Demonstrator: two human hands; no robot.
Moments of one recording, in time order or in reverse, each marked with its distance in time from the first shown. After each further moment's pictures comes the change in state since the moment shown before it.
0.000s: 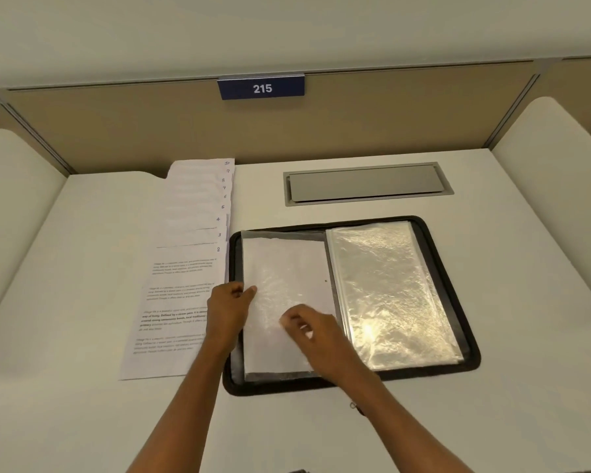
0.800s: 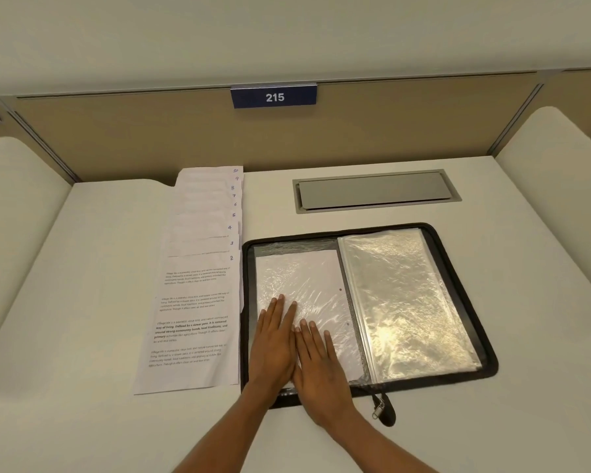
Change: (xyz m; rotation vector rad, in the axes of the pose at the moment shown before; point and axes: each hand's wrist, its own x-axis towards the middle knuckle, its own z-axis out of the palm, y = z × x) left_hand -0.004 -0.100 0.051 0.658 -0.072 0.687; right_hand 0.010 0.093 0.105 -0.909 0.119 -0.087
